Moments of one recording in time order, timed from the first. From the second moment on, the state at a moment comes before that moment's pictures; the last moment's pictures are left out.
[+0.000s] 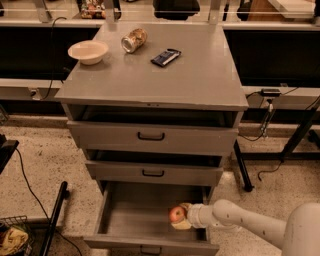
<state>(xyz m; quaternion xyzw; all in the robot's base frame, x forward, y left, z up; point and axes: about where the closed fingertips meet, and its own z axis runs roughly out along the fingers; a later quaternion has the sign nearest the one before) 0.537 -0.094 0.235 -0.48 0.78 0.22 0.34</state>
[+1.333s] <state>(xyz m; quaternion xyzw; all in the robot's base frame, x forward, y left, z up) 0.566 -0.078 0.170 -0.48 0.77 0.24 0.34</state>
